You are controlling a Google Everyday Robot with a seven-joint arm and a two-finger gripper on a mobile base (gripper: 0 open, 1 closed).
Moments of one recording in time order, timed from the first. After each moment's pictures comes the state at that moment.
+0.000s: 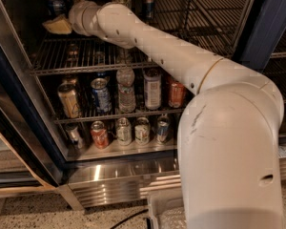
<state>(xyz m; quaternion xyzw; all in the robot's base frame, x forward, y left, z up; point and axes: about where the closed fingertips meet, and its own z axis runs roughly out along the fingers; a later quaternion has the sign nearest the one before) 0.812 0.246 0.967 -0.42 0.60 0.20 0.65</state>
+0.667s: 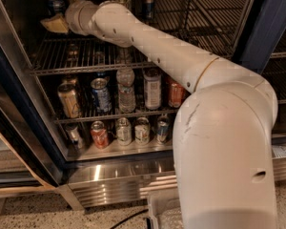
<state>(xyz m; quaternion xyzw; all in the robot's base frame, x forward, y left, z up) 0.811 0.254 0.967 -0.43 0.59 0.21 0.65</state>
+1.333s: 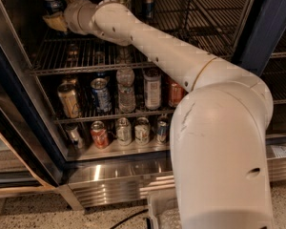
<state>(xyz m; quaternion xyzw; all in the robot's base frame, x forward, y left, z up) 0.809 0.265 0.965 -0.44 0.59 0.22 0.64</state>
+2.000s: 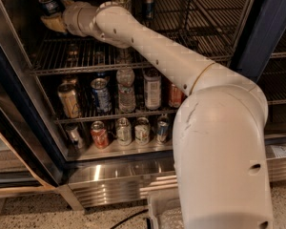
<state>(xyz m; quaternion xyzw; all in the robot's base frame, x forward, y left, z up) 0.808 0.265 0.964 -0.44 0.58 0.23 0.65</state>
